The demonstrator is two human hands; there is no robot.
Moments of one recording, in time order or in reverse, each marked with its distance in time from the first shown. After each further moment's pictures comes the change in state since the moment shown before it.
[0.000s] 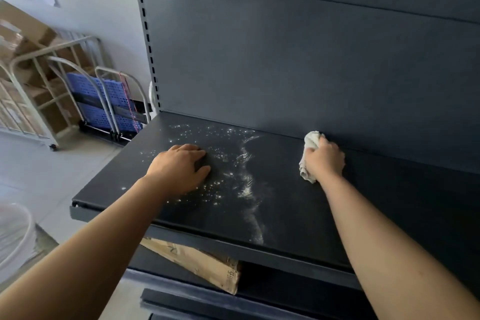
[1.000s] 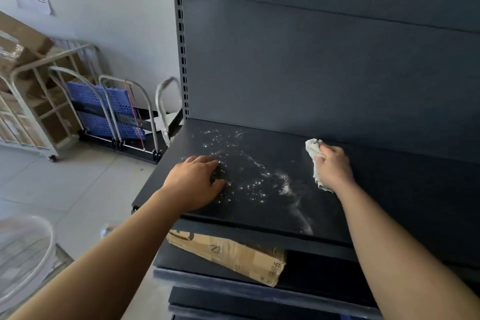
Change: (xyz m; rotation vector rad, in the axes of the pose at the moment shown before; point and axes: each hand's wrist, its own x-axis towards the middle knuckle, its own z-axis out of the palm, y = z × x) left_hand -0.040 -0.053 -0.019 -0.003 -0.044 0.124; right_hand -0.061 -0.032 -0.001 0.115 -0.118 -0.099
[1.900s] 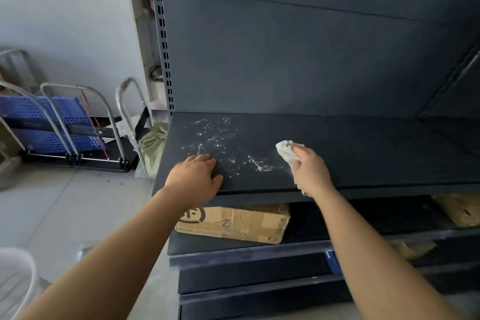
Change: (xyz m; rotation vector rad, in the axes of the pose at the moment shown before) left_hand -0.039 -0.028 0.001 0.010 -0.042 0.197; right_hand -0.139 -0.045 0.012 -0.052 0.122 -0.012
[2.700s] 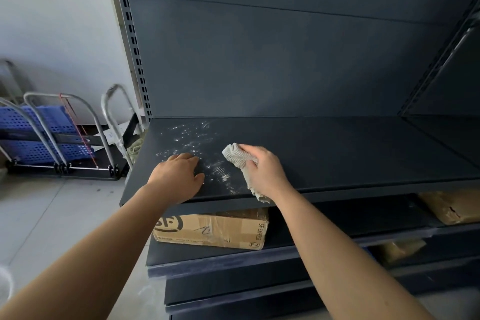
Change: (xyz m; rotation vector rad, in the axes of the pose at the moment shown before) left_hand 0.023 0.023 -0.007 0.037 -0.030 -0.051; right_hand -0.002 -0.032 0.002 0.339 -0.058 -0.192
